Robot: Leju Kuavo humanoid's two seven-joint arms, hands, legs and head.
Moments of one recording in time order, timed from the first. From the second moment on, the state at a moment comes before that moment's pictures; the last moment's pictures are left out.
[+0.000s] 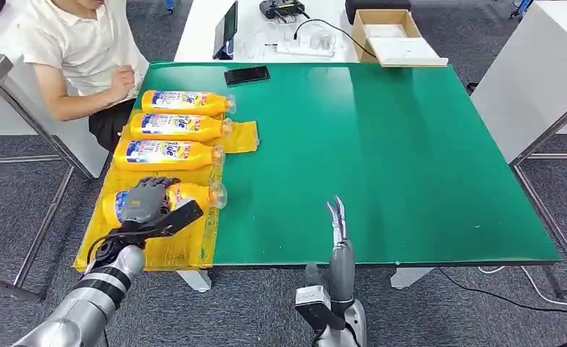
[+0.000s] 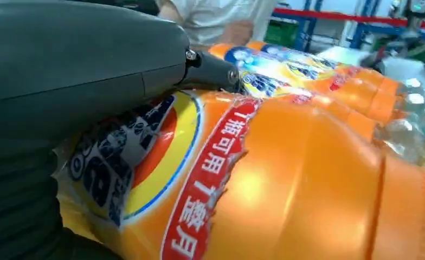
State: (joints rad) left arm -0.51 0.02 -0.20 -0.72 -0.92 0.34 -0.16; right arm 0.00 0.18 0.35 -1.24 0.31 -0.60 -0.67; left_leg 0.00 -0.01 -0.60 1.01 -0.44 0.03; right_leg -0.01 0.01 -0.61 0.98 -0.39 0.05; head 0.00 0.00
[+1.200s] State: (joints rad) left arm -0.18 0.02 -0.39 -1.43 -0.33 0.28 -0.38; right arm 0.04 0.15 0.39 -1.37 0.08 -0.57 -0.67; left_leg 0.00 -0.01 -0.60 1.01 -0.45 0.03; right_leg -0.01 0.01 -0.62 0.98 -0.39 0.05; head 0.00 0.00
